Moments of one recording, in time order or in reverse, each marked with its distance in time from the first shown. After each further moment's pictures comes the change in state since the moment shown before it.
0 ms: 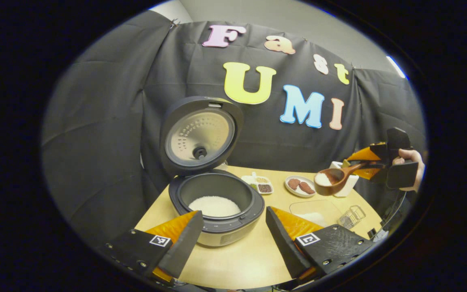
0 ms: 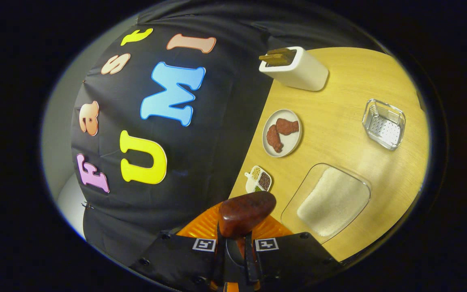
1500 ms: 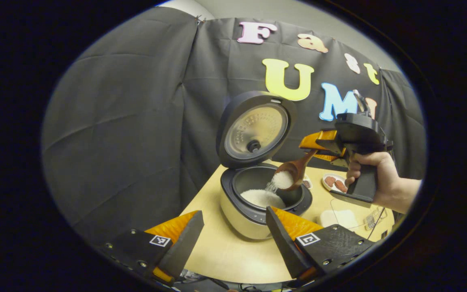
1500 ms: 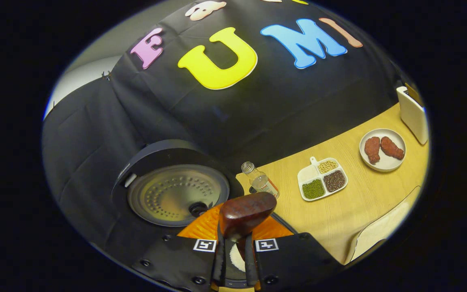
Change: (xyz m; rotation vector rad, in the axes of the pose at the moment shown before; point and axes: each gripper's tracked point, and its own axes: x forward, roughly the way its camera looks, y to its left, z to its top) left arm -0.020 0.099 -0.016 -0.047 0.051 0.217; right arm 0.161 0.071 -0.202 -0.835 0.136 0.169
